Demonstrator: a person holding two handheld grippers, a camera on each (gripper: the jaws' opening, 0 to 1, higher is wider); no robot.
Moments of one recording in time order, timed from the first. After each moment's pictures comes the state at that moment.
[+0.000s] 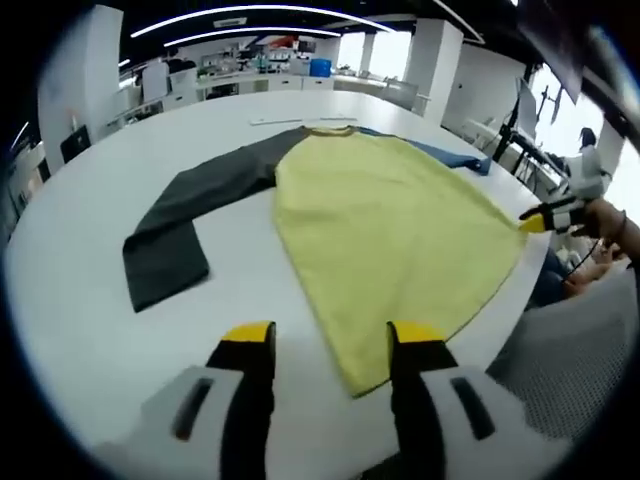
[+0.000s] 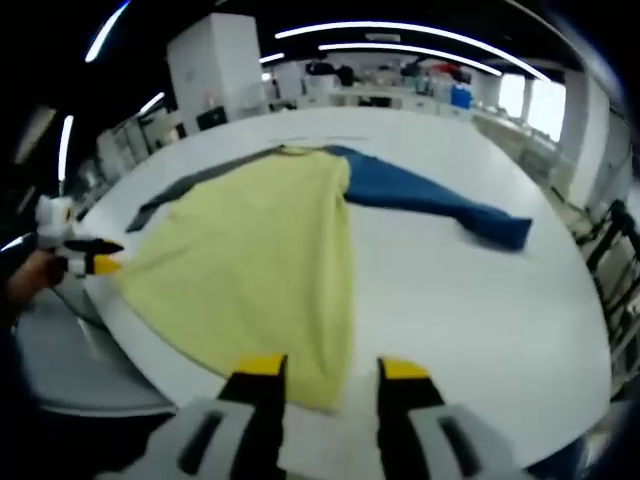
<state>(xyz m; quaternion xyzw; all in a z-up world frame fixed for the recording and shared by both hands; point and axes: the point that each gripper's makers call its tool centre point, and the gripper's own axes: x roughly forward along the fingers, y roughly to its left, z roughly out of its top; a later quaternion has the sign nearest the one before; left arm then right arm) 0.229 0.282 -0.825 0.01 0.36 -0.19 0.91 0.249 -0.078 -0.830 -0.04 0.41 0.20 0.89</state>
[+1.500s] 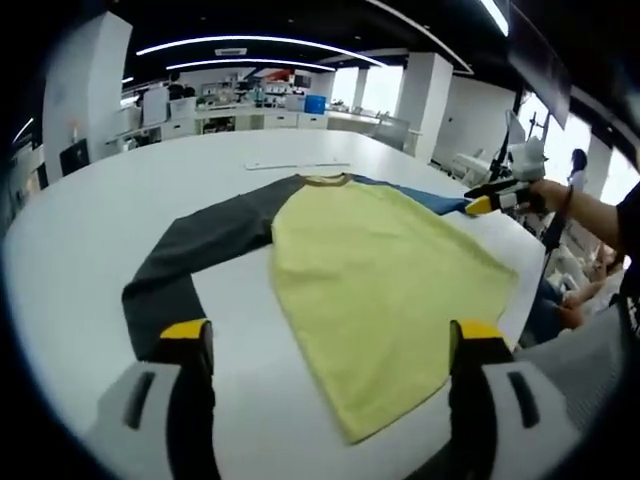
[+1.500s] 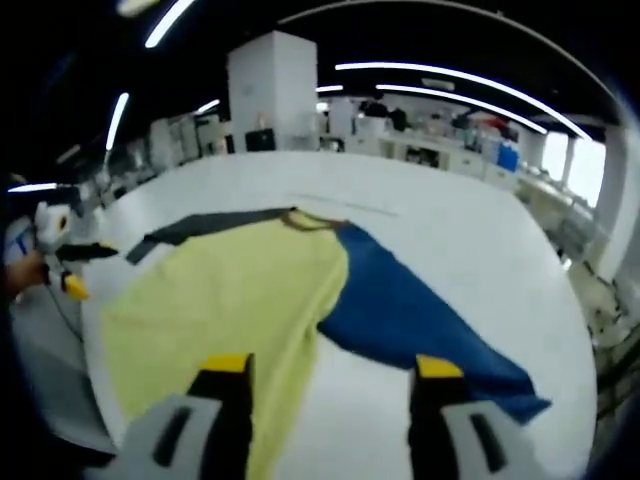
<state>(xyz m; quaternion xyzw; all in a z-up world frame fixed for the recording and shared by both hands) 0.257 0.272 -0.788 -0.01 0.30 -0.21 0.93 0.400 -0.061 -0.792 -0.09 0.32 0.28 0.90</state>
